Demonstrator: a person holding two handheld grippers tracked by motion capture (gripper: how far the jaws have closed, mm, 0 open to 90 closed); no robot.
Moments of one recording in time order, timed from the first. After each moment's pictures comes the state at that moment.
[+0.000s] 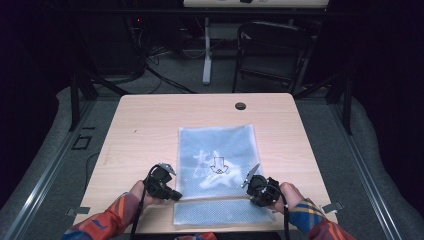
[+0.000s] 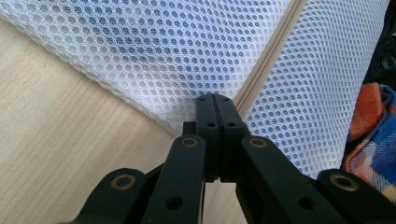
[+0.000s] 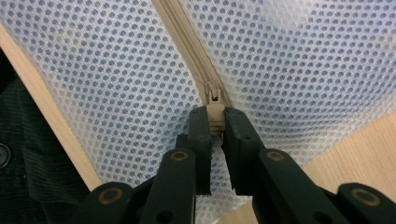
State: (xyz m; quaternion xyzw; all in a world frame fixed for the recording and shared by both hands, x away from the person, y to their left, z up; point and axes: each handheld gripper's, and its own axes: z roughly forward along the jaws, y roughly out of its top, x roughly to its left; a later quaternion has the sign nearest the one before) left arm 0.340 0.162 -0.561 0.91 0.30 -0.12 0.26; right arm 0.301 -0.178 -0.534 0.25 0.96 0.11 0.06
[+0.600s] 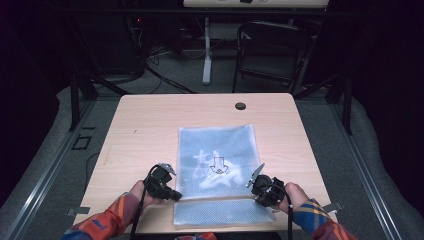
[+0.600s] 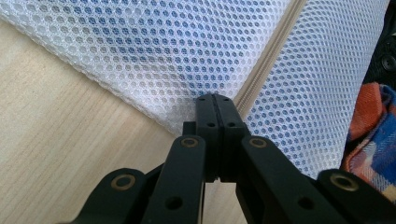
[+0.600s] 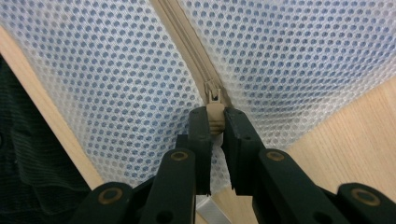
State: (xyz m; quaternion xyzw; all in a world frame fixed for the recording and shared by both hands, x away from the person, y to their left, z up) left arm 0.340 0.162 -0.561 0.91 0.30 -0.12 0.26; right arm 0.301 -0.190 -0.534 0.26 0.96 0.10 0.05
